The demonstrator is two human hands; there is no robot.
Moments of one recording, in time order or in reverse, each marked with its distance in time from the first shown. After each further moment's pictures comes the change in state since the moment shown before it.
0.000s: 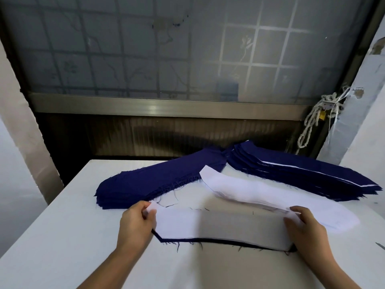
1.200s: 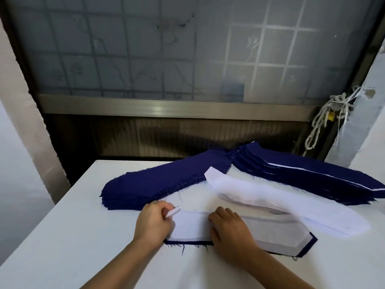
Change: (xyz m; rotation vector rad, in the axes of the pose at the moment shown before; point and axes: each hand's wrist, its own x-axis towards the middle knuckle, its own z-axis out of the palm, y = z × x) left_hand 0.004 0.030 0.004 0.111 -0.239 0.069; right_hand -0.048 -0.105 0.117 -0.493 -0.424 -0.795
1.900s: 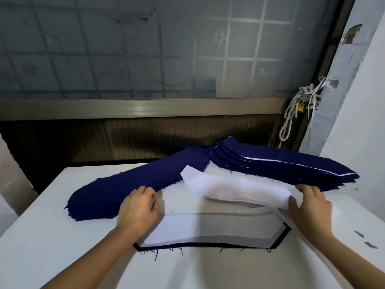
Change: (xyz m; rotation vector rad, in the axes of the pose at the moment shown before) left_hand 0.037 0.026 0.015 0.491 0.042 0.298; right_hand -0.081 0.195 -0.070 -0.065 0.438 0.762
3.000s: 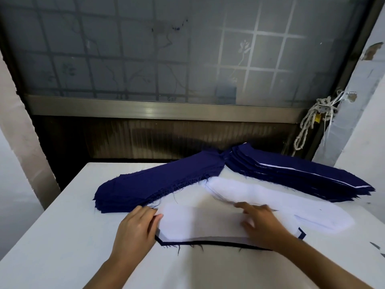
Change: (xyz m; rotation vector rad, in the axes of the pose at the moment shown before) left_hand -0.067 -0.051 0.006 -0.145 0.467 0.232; right_hand -0.048 -0.113 0.023 0.072 -0.551 -0.576
